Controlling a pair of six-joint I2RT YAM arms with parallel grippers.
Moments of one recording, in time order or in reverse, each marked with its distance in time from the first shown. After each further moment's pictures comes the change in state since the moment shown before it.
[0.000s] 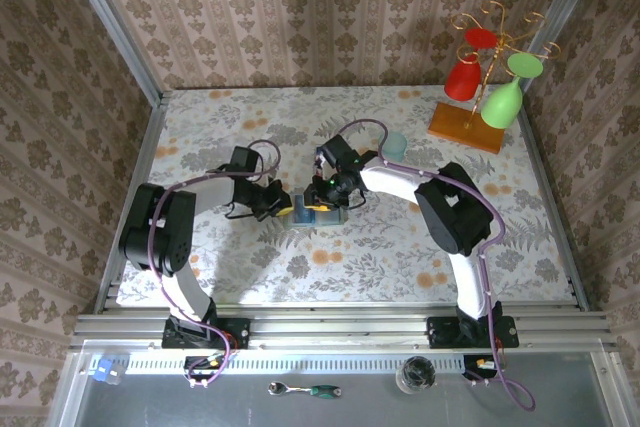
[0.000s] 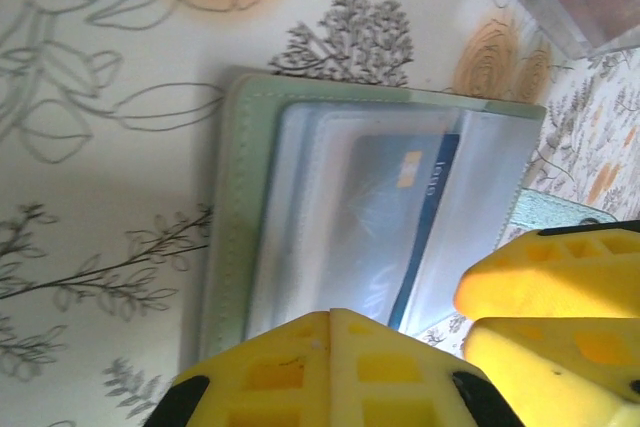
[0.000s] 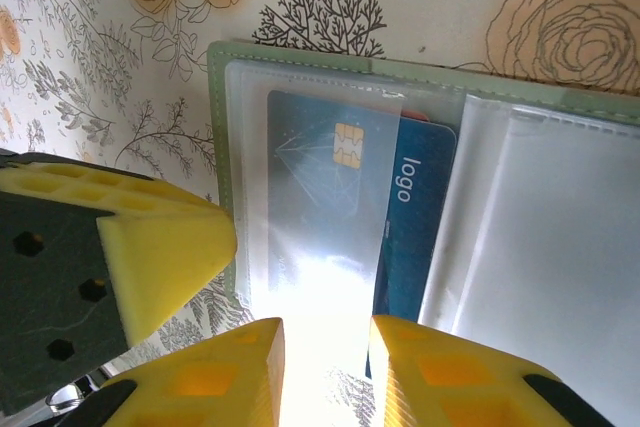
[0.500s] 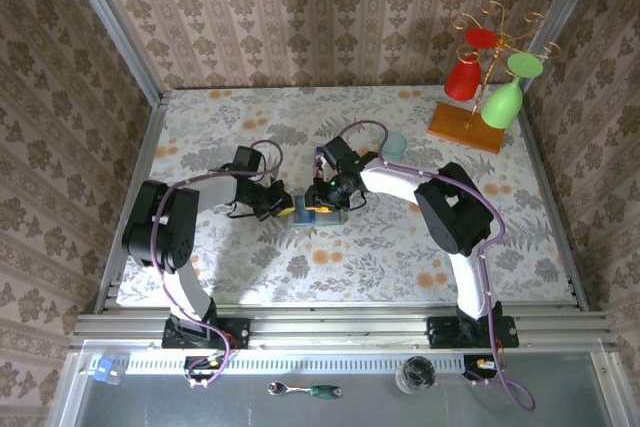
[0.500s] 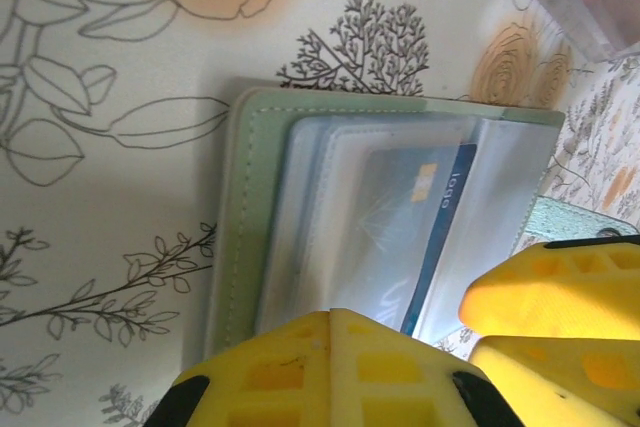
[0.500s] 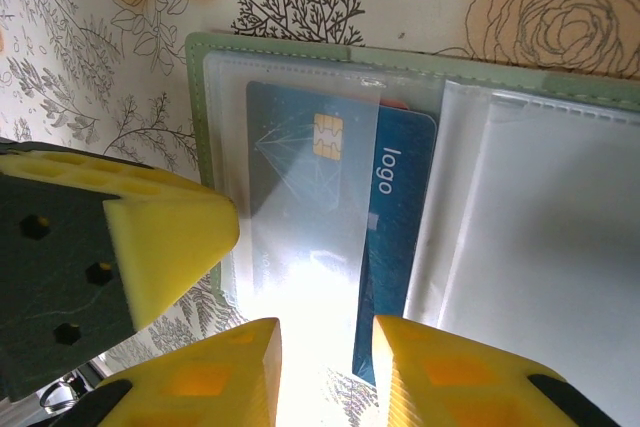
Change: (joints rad) left arm -0.007 0.032 0.010 -0.004 -0.014 0.001; right arm -0.002 0.000 -0.011 0.000 0.001 0.003
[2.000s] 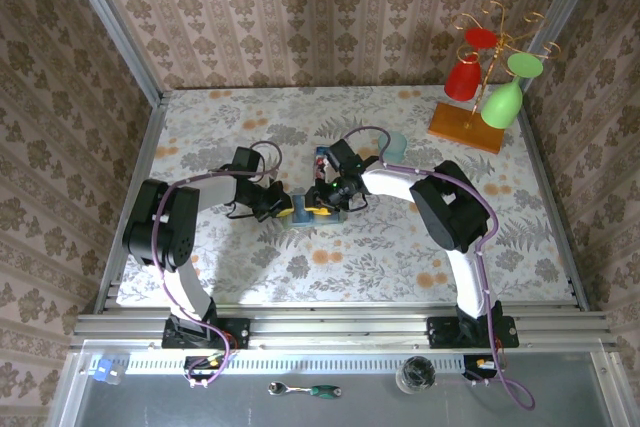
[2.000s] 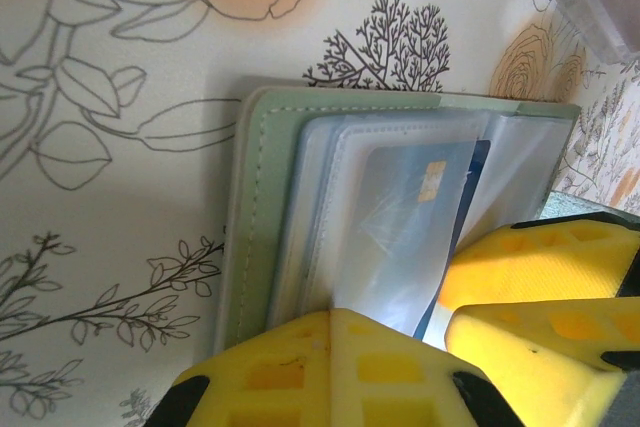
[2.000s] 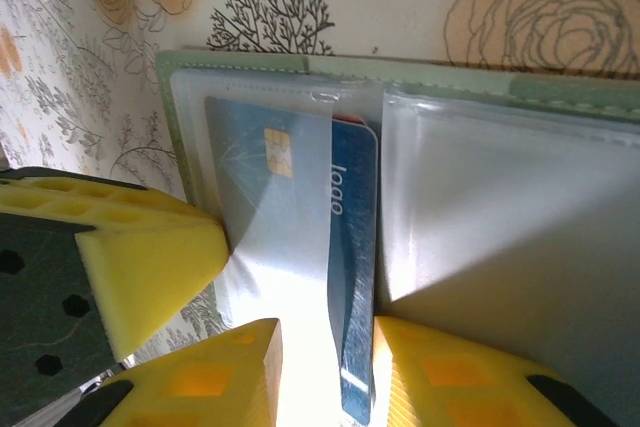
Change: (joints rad) left arm 0.009 0.006 -0.004 0.000 0.004 0.008; right arm -0.019 0.034 -0.045 0.119 -0.080 0.067
